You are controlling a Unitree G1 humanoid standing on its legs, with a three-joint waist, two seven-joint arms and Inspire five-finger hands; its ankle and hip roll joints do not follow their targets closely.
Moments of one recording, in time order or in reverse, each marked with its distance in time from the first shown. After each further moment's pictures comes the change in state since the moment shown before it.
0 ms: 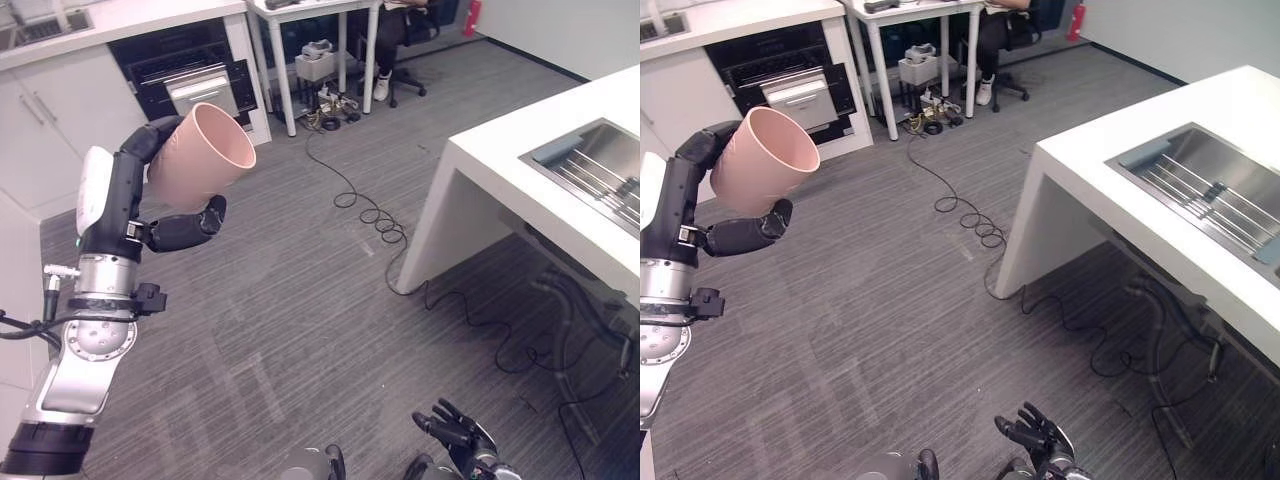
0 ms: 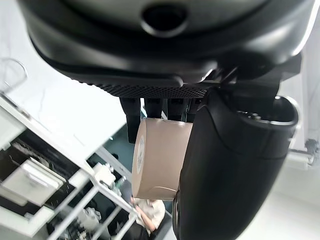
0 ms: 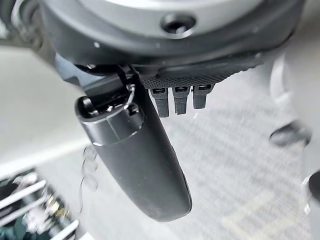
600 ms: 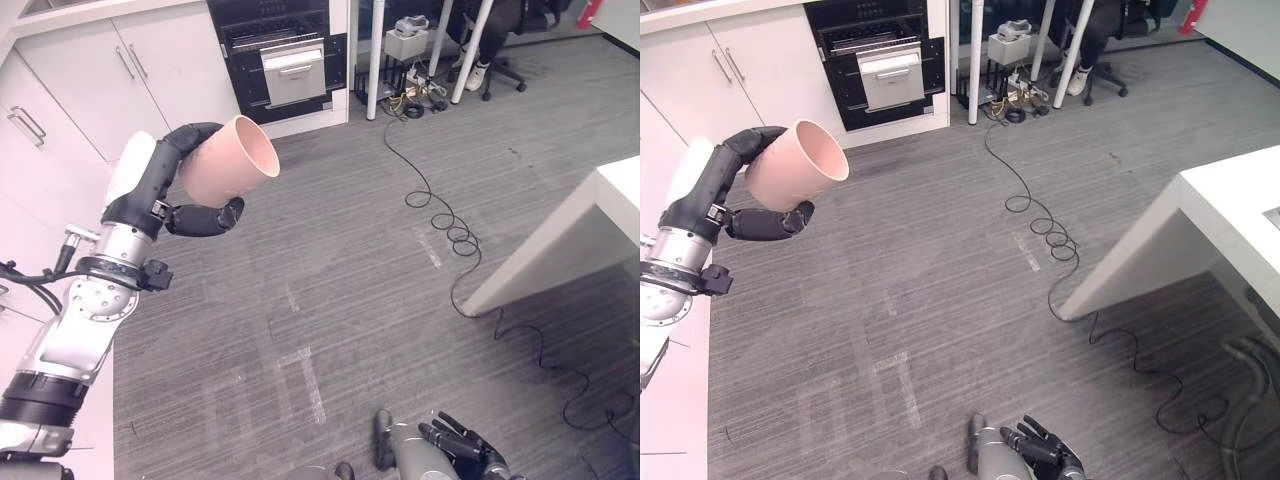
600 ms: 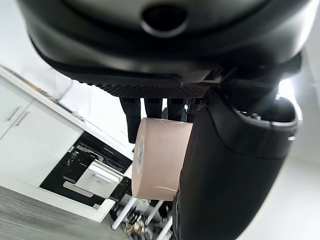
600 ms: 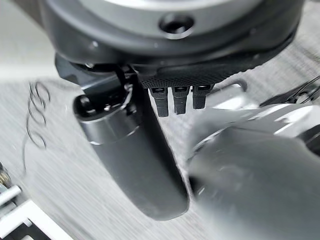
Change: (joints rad) left arm -0.080 0.107 -0.098 0.116 -0.099 -0.012 -0.117; right arm -0.057 -0.092 0.040 0.232 0.074 0.045 0.253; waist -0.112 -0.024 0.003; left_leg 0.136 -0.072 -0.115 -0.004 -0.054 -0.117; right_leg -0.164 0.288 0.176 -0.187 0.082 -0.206
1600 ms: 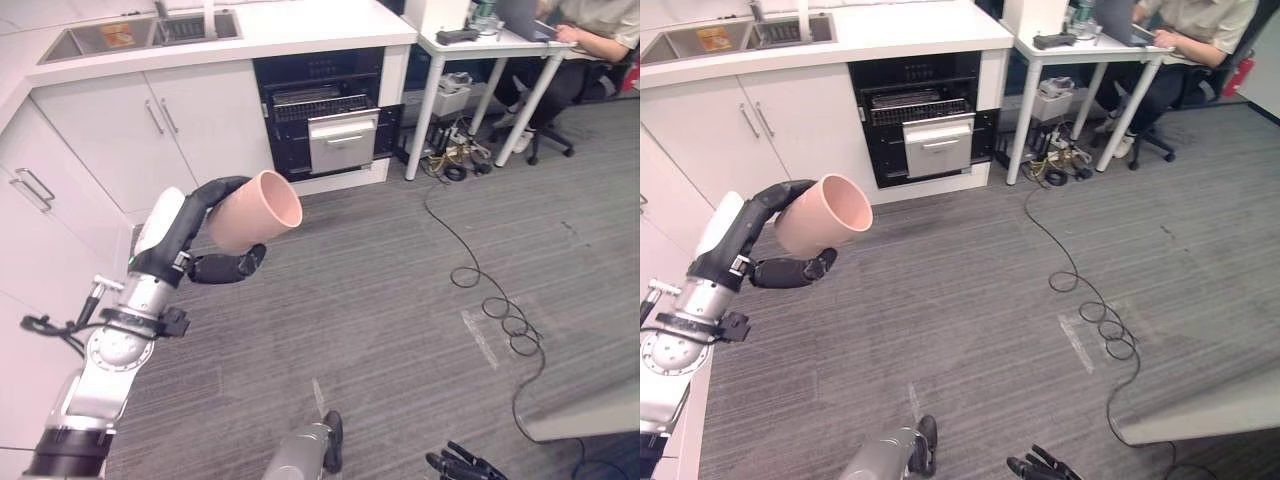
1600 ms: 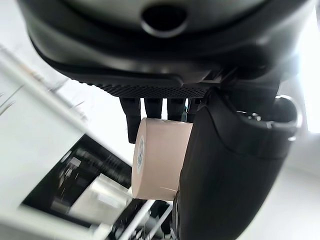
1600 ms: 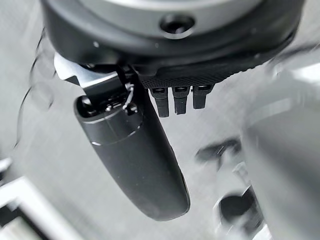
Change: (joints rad) left arm 0.122 -0.111 0.107 -0.081 0.155 -0.090 -0.146; right arm 0.059 0.065 -0.038 -0.051 -0.072 -0.026 -0.048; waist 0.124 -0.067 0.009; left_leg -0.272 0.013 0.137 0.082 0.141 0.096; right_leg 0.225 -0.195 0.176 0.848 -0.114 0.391
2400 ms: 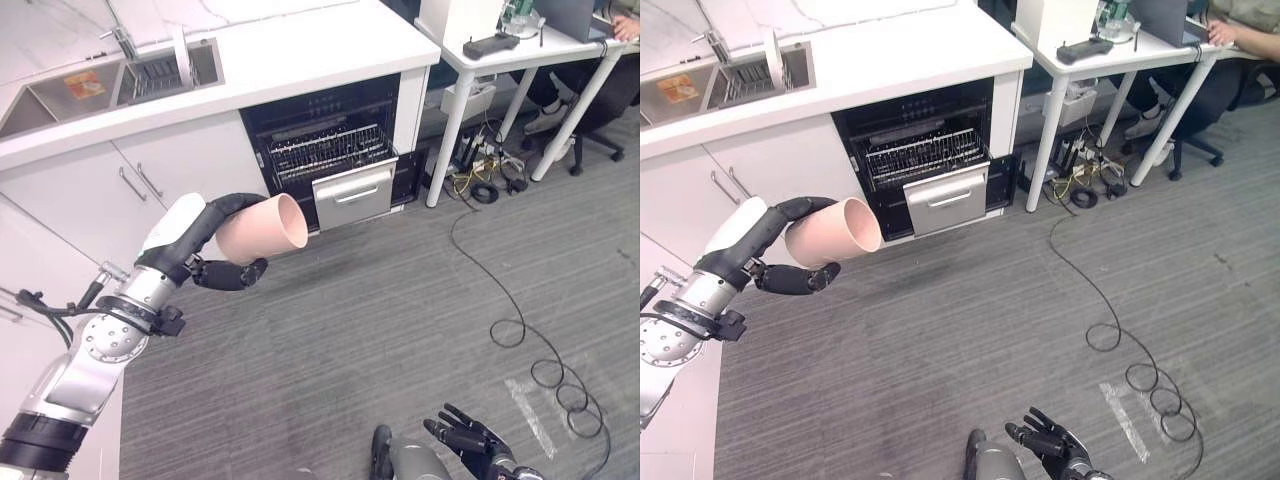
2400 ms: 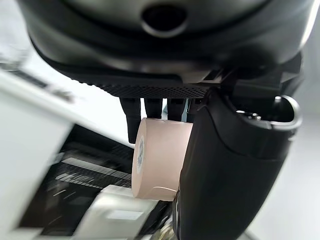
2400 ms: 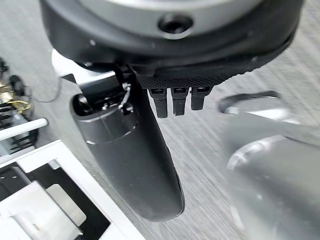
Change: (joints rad) left arm 0.020 0.140 -0.064 -0.075 -0.098 0.058 -0.010; right arm -0.119 -0.112 0.018 0.110 0.000 -0.060 0.024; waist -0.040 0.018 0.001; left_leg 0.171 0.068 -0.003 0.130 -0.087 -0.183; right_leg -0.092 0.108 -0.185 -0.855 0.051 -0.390
